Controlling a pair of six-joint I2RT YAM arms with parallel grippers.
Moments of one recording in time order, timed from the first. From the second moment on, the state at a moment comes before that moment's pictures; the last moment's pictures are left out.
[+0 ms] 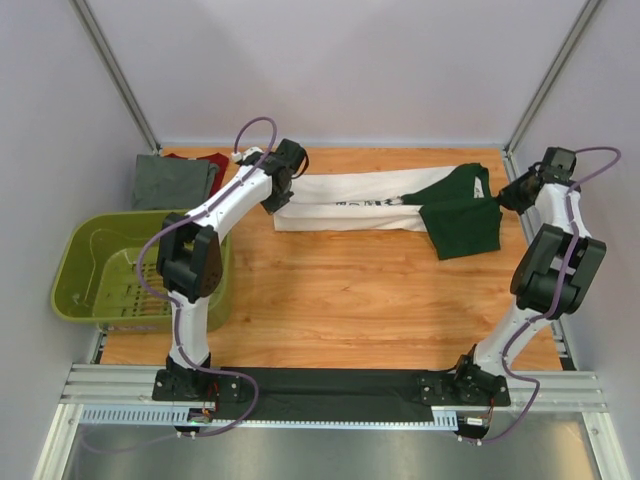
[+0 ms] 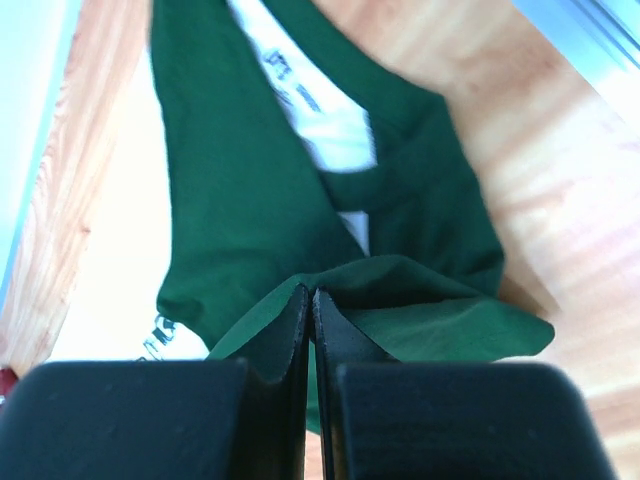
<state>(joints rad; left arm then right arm) -0.48 2.00 1.76 -0.96 -0.51 -1.13 -0.44 1.85 1.46 -0.50 -0.21 0.62</state>
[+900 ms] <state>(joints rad) -0.45 2.30 2.09 -1.10 -0.56 -1.07 -0.36 2.26 1.98 -0.70 -0.20 0.59</state>
